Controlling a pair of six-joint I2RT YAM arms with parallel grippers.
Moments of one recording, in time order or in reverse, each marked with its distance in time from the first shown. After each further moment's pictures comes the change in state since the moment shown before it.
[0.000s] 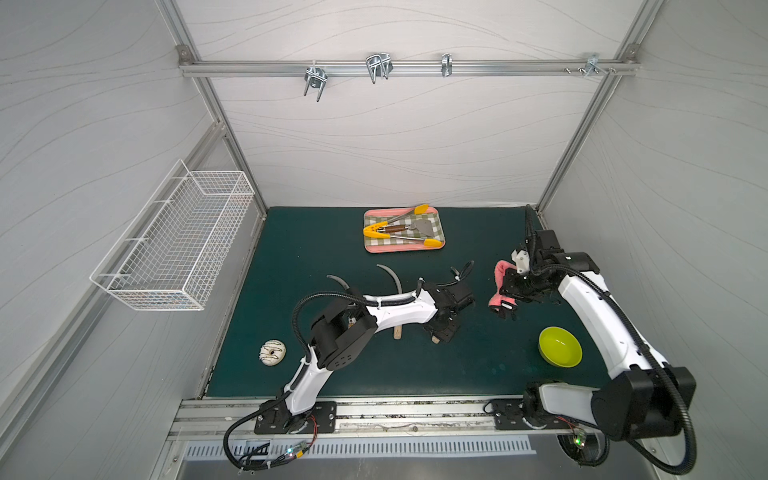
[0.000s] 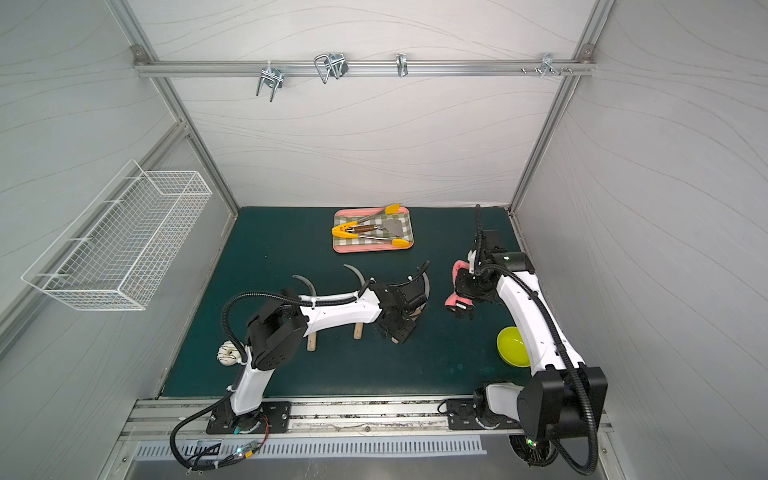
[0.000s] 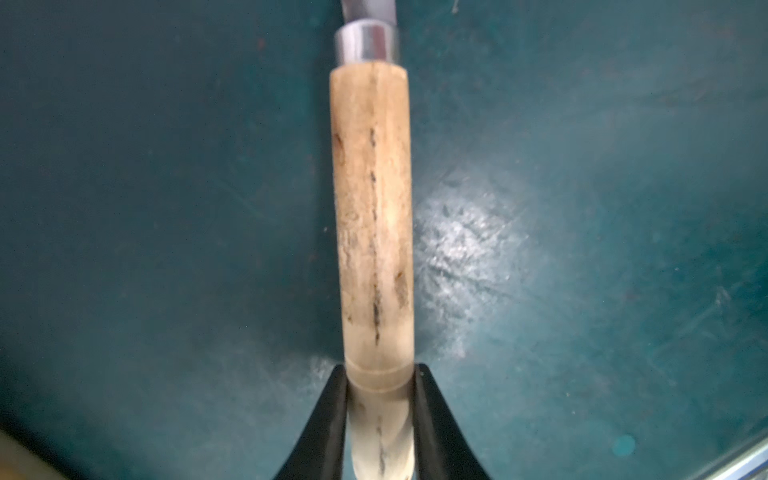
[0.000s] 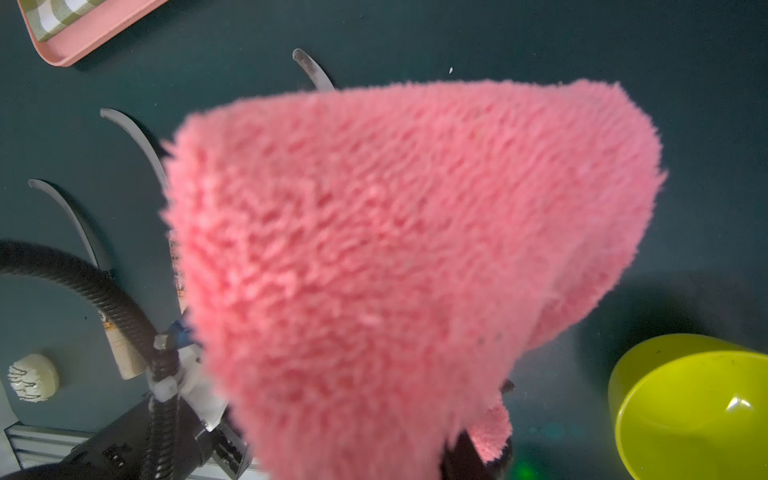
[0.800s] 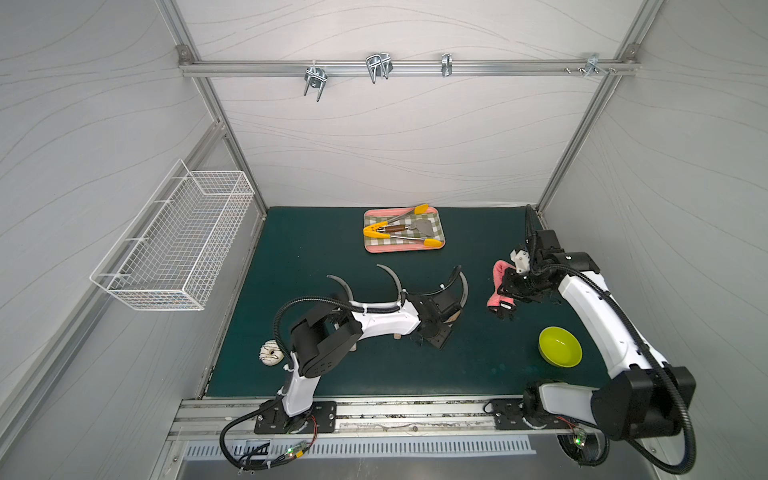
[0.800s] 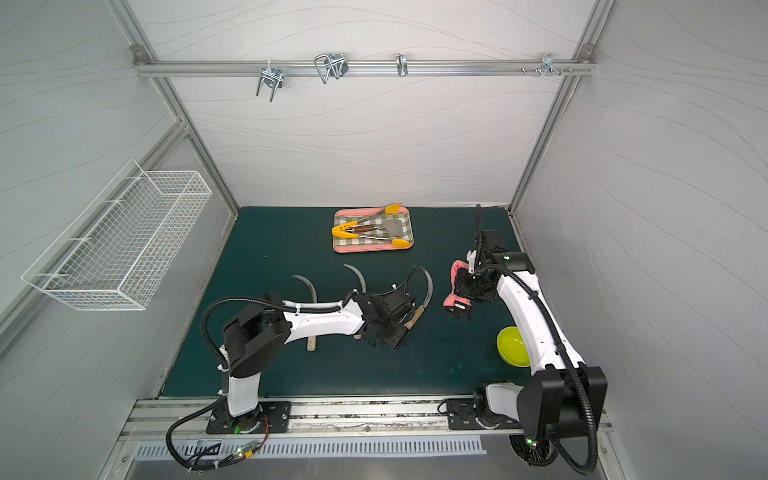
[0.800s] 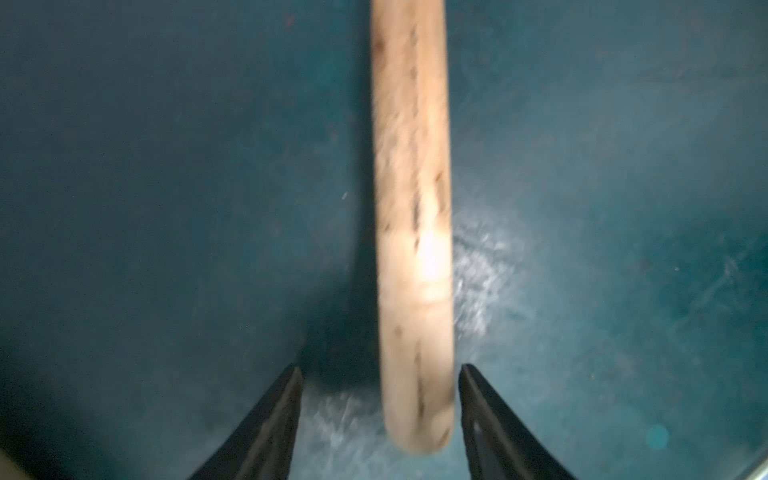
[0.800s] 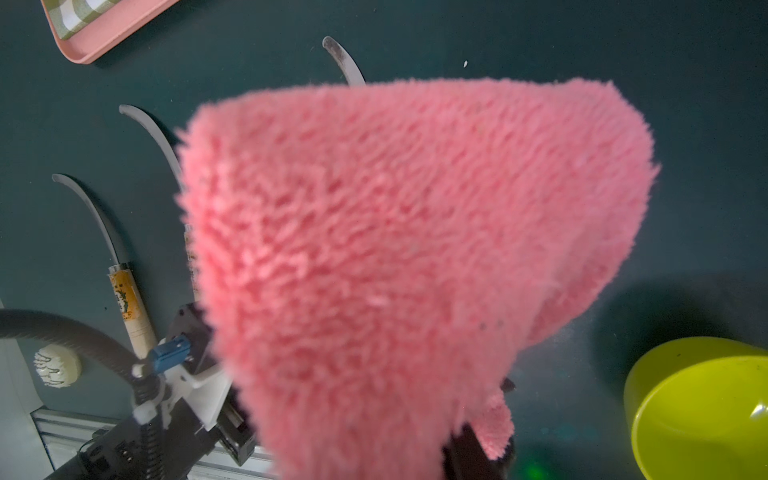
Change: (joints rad) left arm 0.000 -0.188 -0.344 0.299 -0.019 -0.038; right arm -0.002 0.001 0.000 0.000 -0.036 0.001
